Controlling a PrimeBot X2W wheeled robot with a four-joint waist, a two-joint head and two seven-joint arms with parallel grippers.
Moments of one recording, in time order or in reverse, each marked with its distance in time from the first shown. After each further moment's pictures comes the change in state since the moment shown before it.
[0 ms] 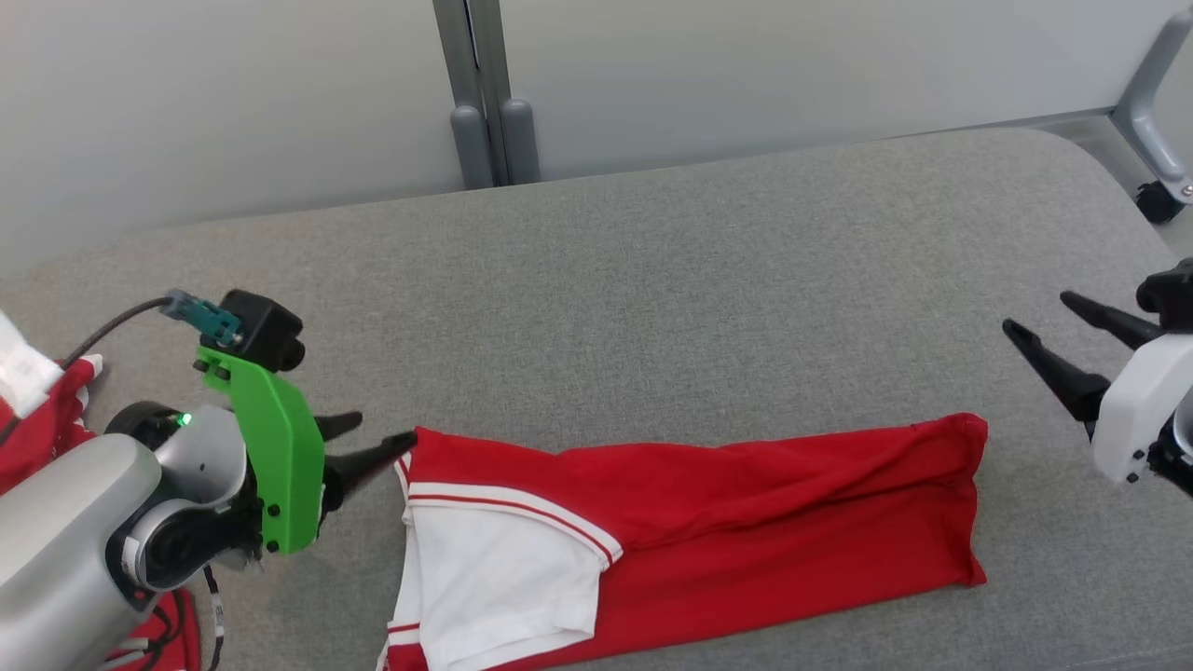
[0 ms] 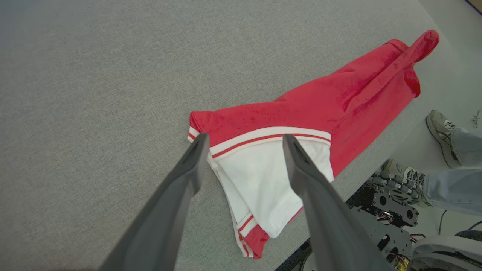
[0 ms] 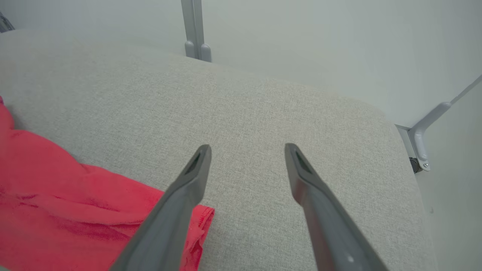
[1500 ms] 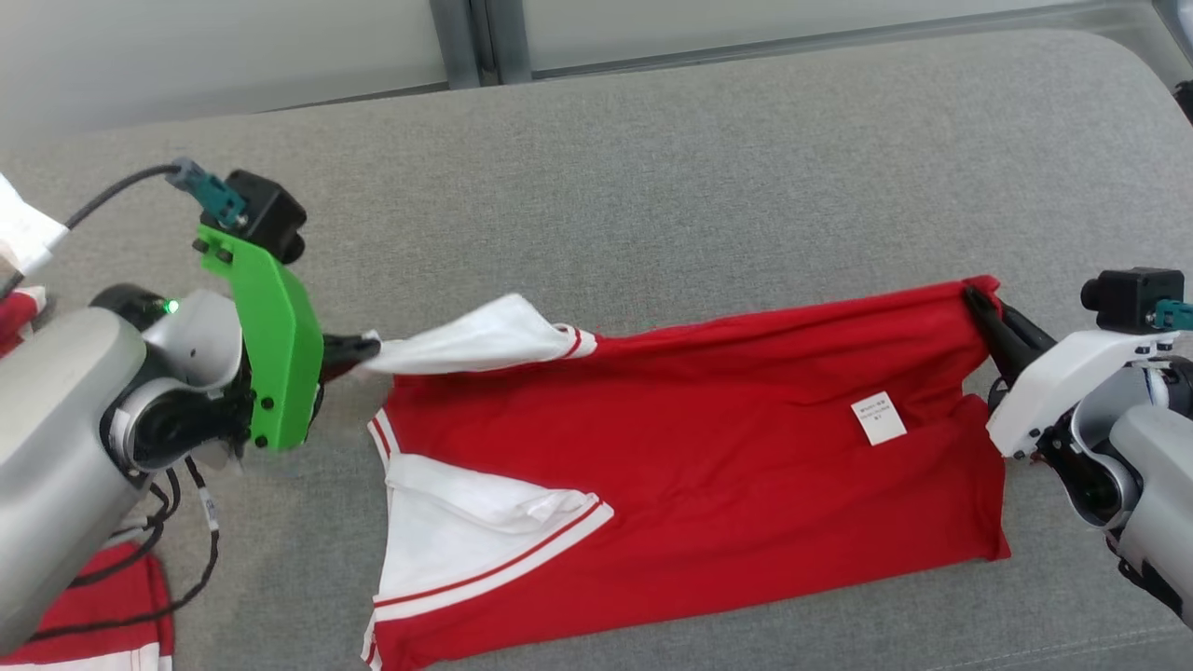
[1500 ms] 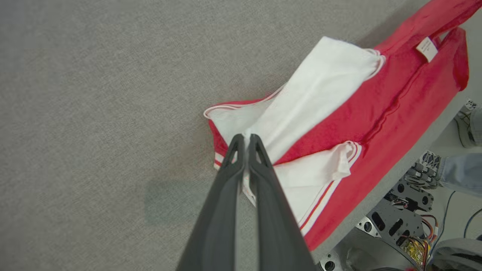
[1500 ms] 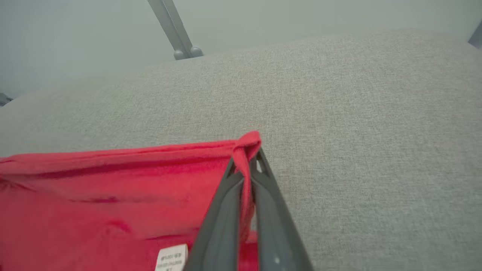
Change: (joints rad) left arm -0.216 -0.083 -0.004 0.175 0.060 -0.076 0.125; right arm 0.110 0.324 -0.353 0.215 -0.002 0.000 -0.070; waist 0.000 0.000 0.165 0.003
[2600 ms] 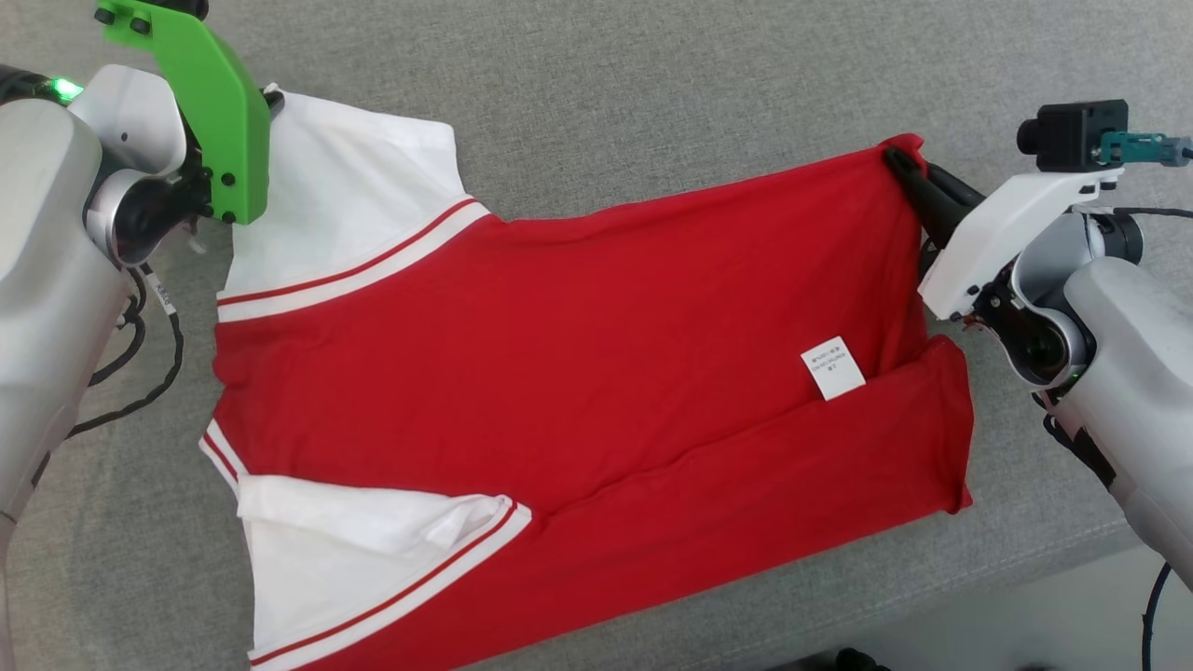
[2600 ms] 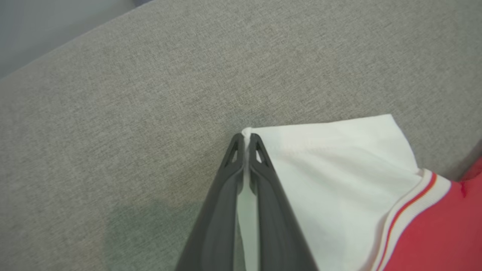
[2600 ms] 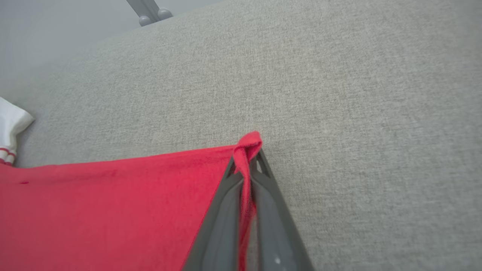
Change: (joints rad) left arm -0.235 -0.235 0.189 0.446 0.321 0.000 -0.078; right arm -0.174 0.128 -0.177 -0.069 -0.113 0.000 0.265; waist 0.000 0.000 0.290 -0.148
